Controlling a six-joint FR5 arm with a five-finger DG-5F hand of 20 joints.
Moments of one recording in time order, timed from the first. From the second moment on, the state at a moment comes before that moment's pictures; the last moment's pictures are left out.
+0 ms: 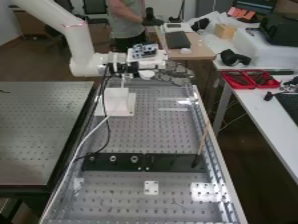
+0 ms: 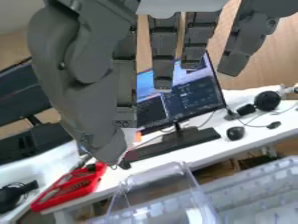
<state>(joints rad) 1.92 -2.00 -1.85 -2.37 -1.17 -0.51</state>
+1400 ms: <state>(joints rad) 1.85 -1.95 -1.84 -2.55 -1.17 -0.47</state>
